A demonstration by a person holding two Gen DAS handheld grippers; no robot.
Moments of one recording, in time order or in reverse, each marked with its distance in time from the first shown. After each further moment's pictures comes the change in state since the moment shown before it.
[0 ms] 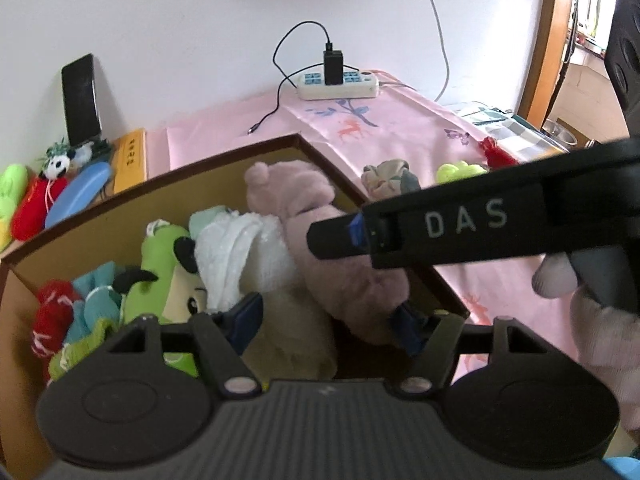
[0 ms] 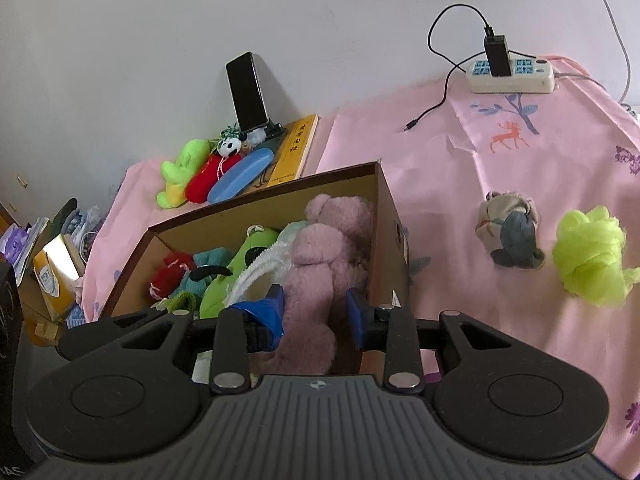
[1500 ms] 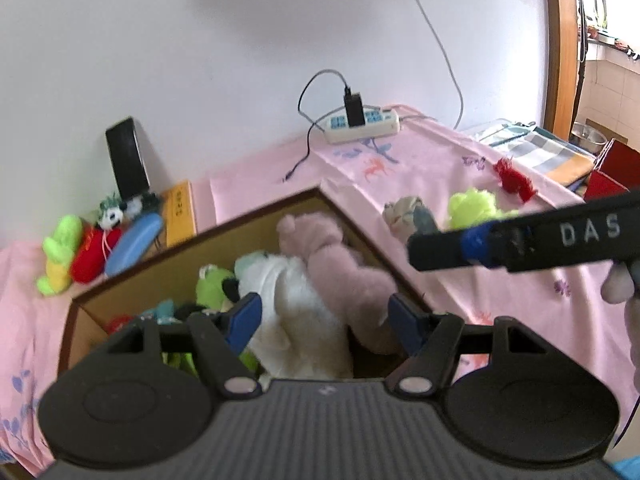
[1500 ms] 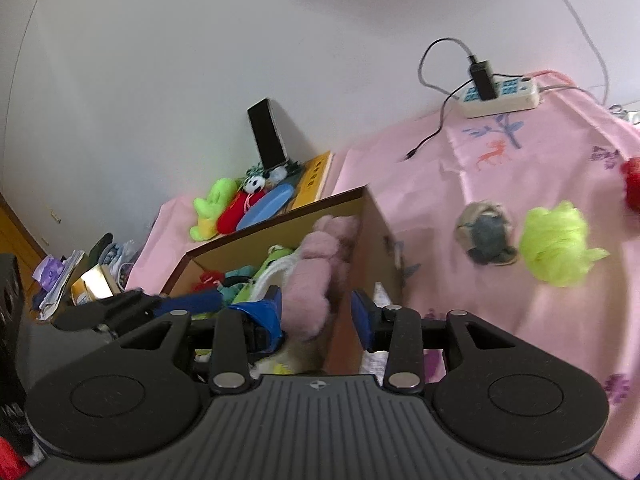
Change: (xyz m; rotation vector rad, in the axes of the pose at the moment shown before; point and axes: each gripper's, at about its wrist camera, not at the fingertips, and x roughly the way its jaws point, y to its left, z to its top) left arm -0.053 -0.037 0.007 0.092 -0.117 0.173; right arm -0.069 -0.026 -0.024 0.048 -0.130 0.089
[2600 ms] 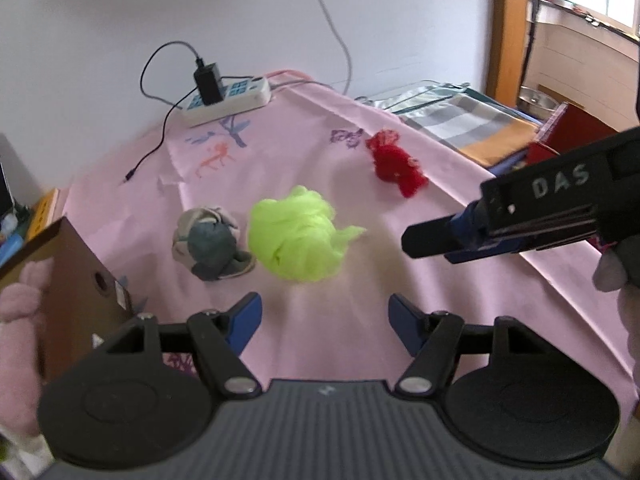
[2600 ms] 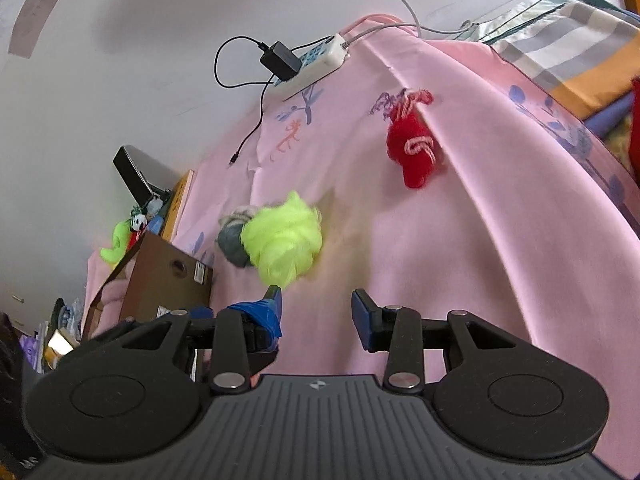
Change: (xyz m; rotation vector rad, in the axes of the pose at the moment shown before) left arm 0.113 -0.172 0.042 0.038 0.117 -0.152; right arm -0.051 -0.200 0.020 0.314 0.082 -0.130
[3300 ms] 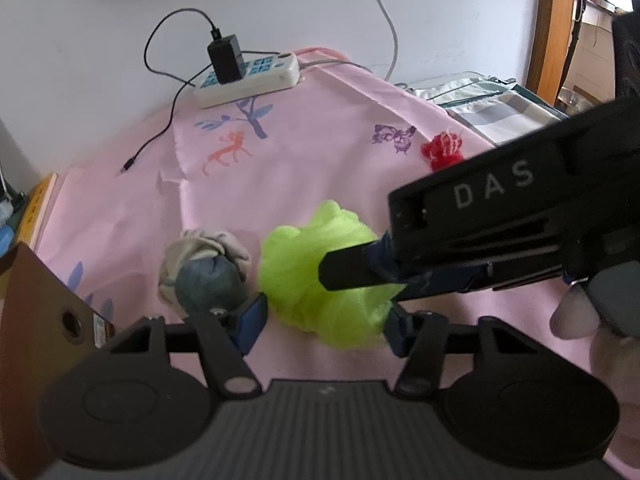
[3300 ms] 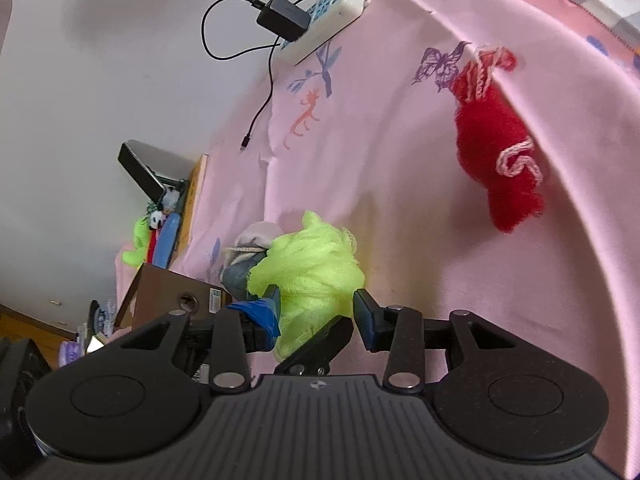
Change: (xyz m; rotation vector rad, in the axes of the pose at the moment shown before) left arm 0.072 0.018 0.038 -0.067 0.064 0.052; right arm 0.085 -0.007 0.049 0.092 0.166 0.130
